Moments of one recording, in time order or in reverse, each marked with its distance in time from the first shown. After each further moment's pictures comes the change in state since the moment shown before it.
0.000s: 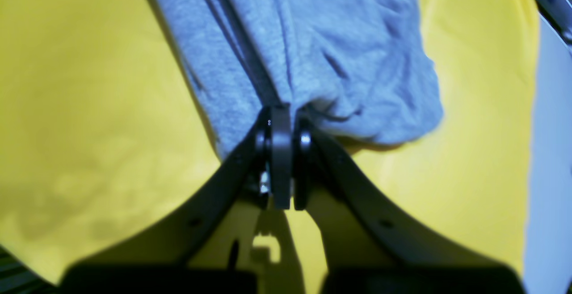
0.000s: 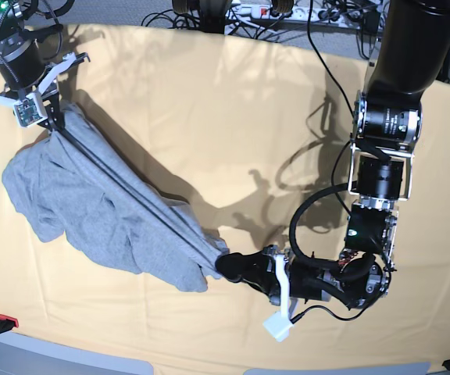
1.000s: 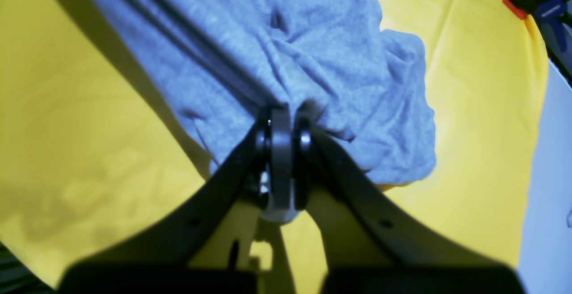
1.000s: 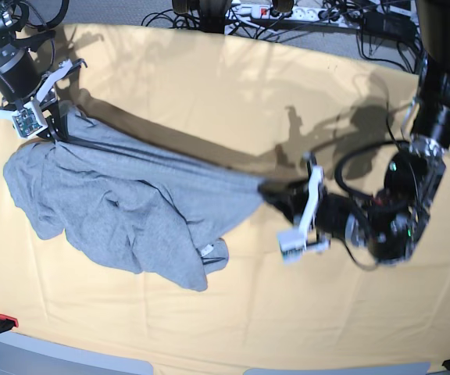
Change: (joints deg) left arm 11.6 -21.2 18.4 31.8 1.8 -0.5 -1.9; right arm 3.3 4.4 -0.2 0.0 4.4 2.0 -1.3
